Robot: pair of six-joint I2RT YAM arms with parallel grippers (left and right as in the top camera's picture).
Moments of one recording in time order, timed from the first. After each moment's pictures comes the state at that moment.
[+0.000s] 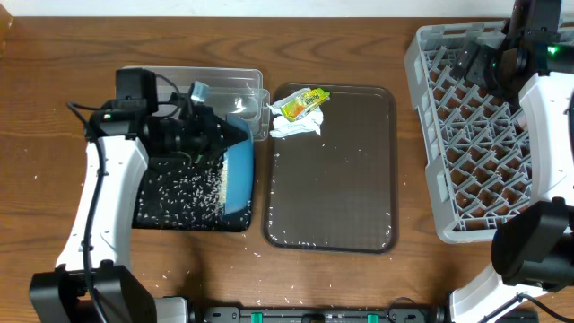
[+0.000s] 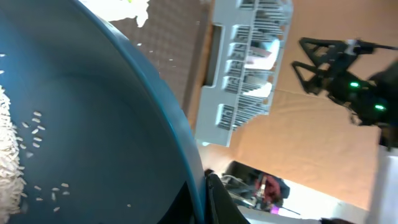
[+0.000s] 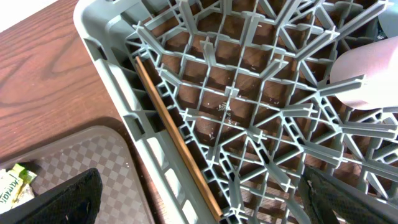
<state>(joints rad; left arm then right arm) 0.10 1.52 1.24 -0.97 1.05 -0.41 -0.14 1.85 1.77 -0.97 0.03 0.33</state>
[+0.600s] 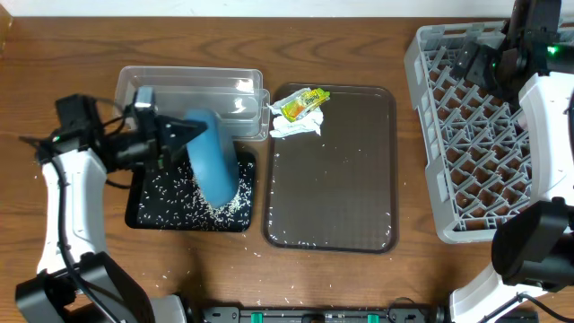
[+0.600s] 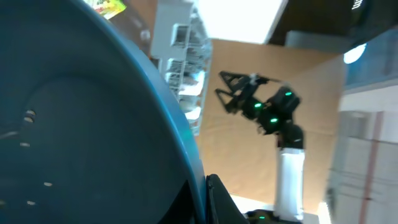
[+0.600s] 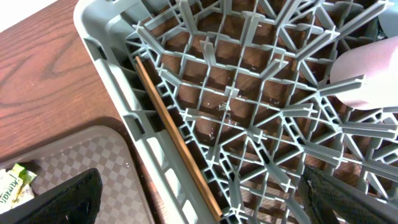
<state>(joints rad) 0.40 1.52 1.13 -0.97 1.40 -0.32 -0.14 1.85 1.77 -0.97 0.03 0.33</state>
